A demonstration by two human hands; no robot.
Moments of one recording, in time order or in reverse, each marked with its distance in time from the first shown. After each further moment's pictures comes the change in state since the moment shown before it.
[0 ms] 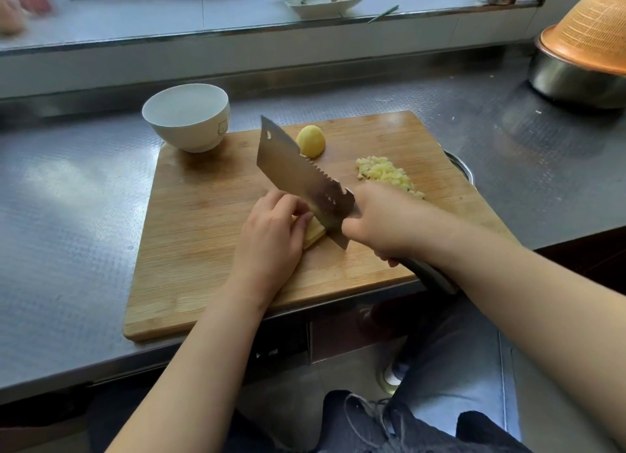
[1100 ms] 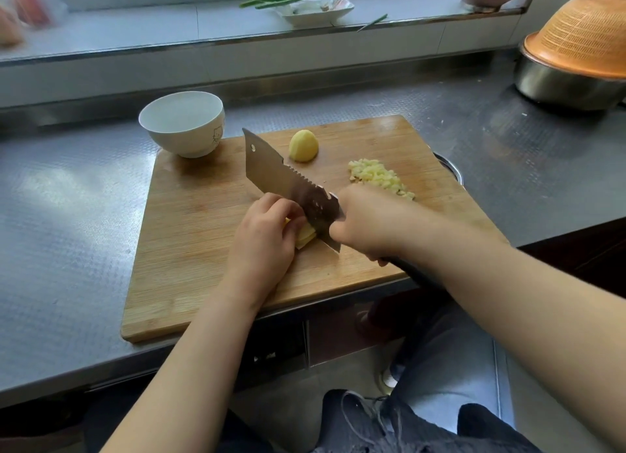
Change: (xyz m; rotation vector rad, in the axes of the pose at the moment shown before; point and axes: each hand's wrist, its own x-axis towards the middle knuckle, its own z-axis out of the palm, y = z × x) left_hand -0.003 -0.001 -0.001 -0.022 -0.004 0.000; right_hand -0.006 -0.010 0.001 -0.101 -0.005 -0.014
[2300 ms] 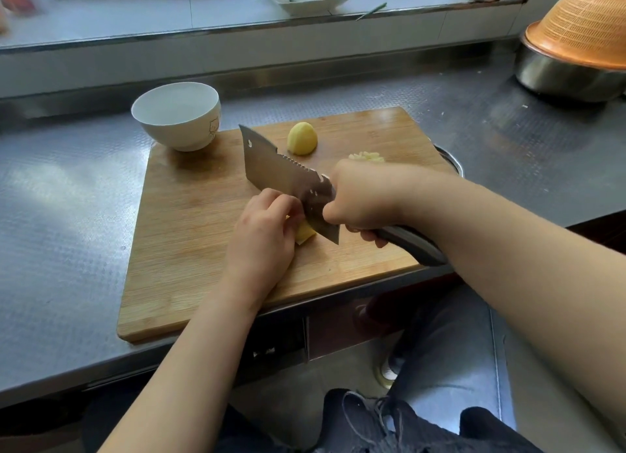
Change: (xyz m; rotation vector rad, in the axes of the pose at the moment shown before) left_hand -0.002 0.001 -0.002 0.052 -0.001 0.007; right_hand 0.006 -0.018 -0.020 0.044 -0.101 0.032
